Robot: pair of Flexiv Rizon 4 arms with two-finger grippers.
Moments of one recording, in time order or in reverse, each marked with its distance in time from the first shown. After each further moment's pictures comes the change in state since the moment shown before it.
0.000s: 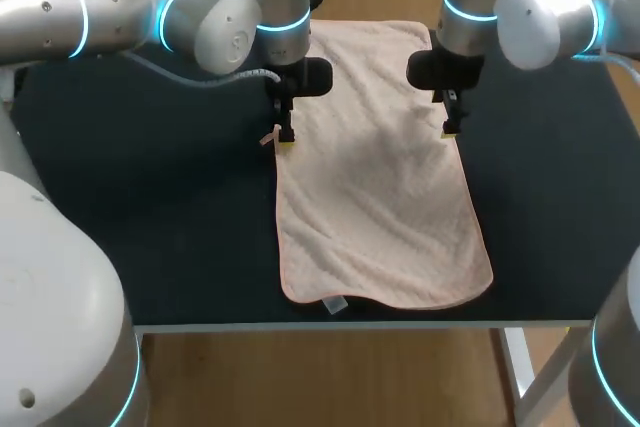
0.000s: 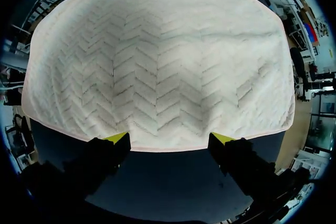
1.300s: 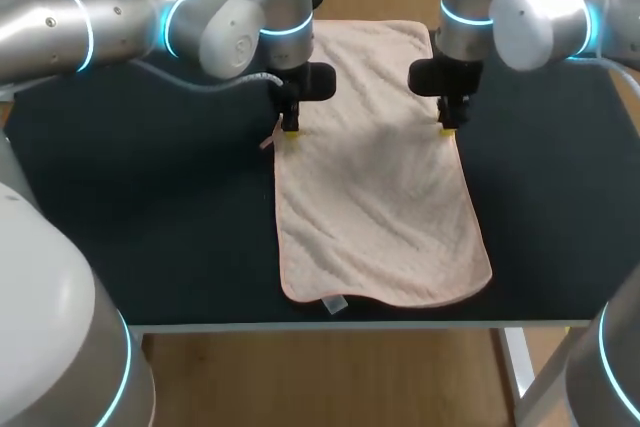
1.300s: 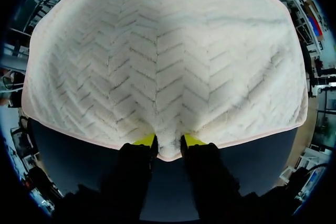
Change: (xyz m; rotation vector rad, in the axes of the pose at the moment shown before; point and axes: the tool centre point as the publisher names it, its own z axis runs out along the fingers) left arm 0.003 -0.008 0.012 0.023 0.022 0.032; right arm 0.004 -0.010 0.020 0.022 0.060 0.024
